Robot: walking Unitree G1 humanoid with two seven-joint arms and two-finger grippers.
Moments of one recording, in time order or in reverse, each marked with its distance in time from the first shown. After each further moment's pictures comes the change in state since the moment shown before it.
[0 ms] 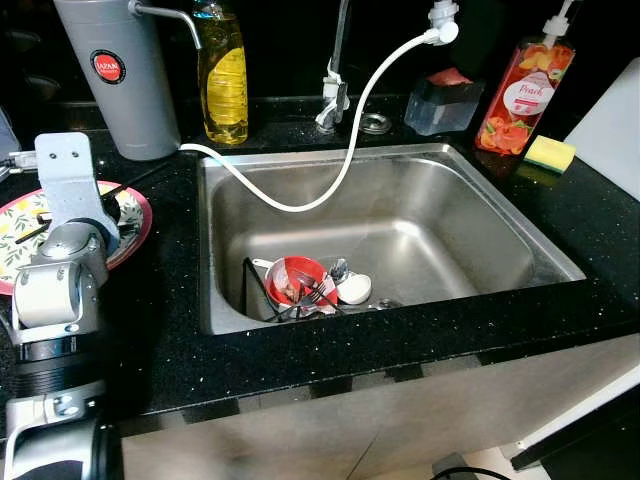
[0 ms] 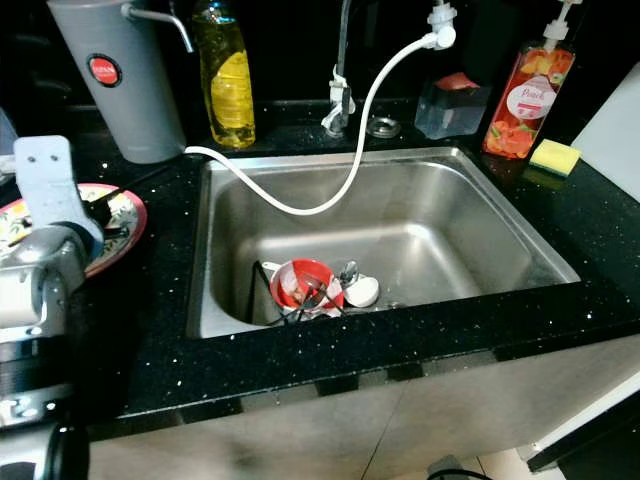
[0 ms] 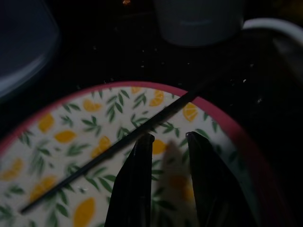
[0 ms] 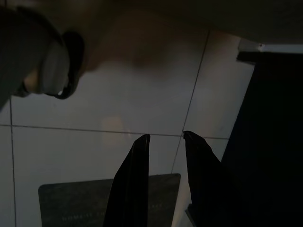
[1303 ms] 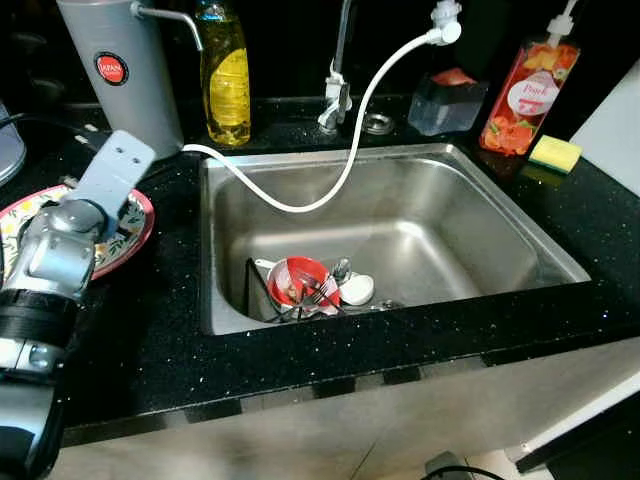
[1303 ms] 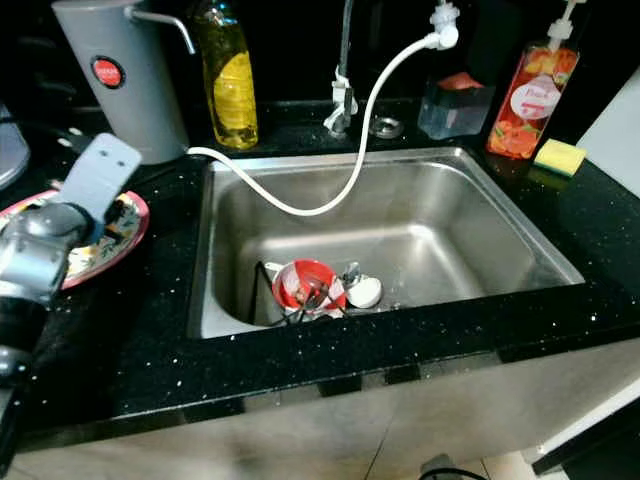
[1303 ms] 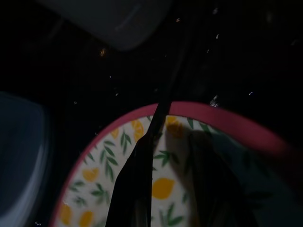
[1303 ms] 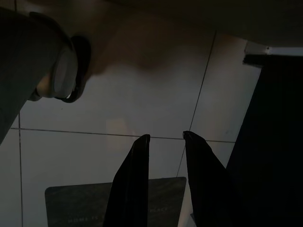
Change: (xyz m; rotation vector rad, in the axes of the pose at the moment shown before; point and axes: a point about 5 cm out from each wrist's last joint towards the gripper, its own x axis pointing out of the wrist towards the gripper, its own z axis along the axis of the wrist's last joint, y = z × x) left arm 0.038 0.005 0.006 0.651 0.074 -0.184; right arm 0.000 0.006 0.002 0.008 -0.006 0.009
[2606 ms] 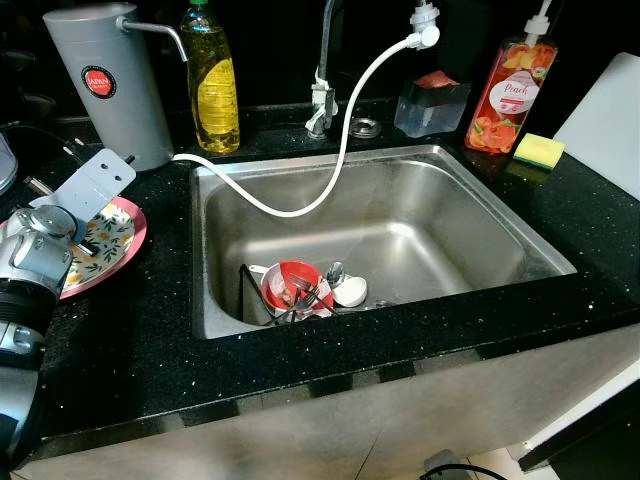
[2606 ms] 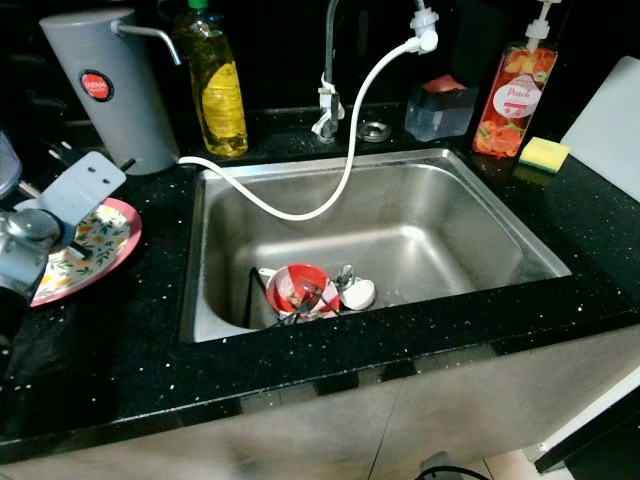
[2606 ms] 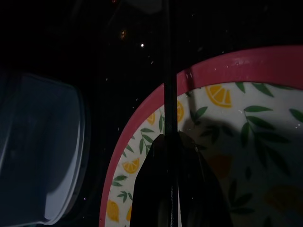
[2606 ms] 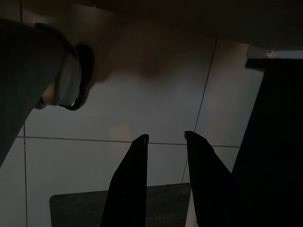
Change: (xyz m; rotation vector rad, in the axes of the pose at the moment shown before) left arm 0.007 0.019 -0.032 0.078 0.141 0.042; right arm 0.000 0.000 0.002 -0.001 -0.007 0.000
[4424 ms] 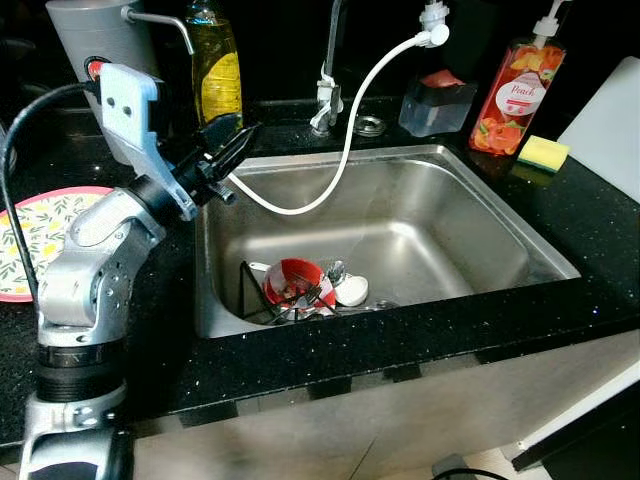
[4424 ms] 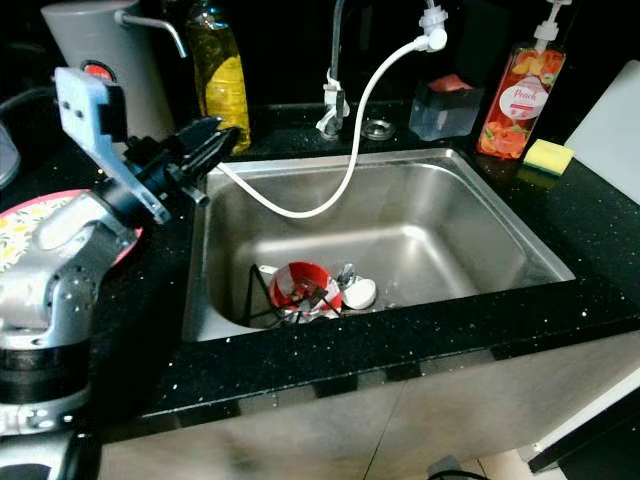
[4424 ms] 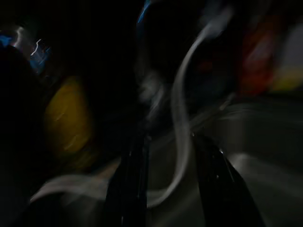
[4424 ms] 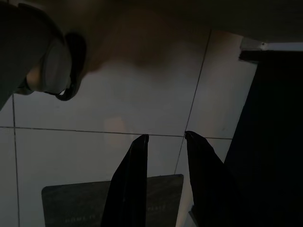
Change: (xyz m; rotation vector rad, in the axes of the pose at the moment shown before) left arm -0.096 -0.050 0.109 -0.567 -0.929 -0.415; right arm -0.002 -0.005 -0.009 -0.009 0.018 -0.006
